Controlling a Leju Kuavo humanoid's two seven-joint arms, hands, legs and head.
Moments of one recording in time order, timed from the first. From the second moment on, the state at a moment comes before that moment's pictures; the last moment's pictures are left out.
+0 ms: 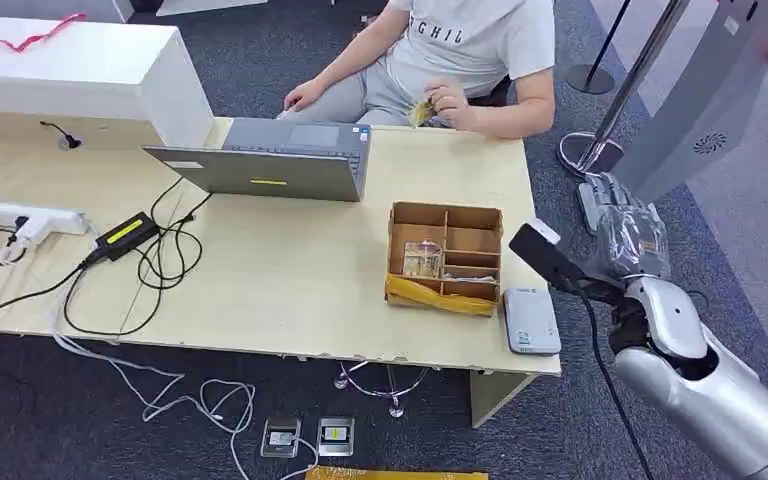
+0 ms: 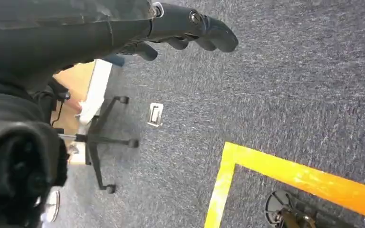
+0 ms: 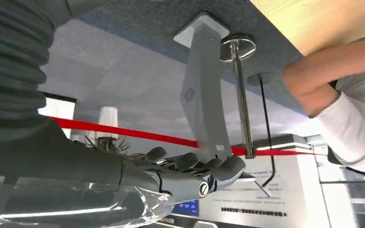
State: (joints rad) left arm -0.15 -0.17 1.53 -0.10 -1.49 0.51 -0.05; right arm -0.75 -0.65 0.89 -1.54 0.58 -0.12 0.65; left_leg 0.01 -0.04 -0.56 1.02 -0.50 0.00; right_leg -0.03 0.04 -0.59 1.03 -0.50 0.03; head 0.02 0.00
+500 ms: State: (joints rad) left arm -0.15 -0.18 1.53 -0.10 -1.48 0.52 -0.07; right arm -0.63 -0.73 0.94 -1.74 0.58 -0.11 0.67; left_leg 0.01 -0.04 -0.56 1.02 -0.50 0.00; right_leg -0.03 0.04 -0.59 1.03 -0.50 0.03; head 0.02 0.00
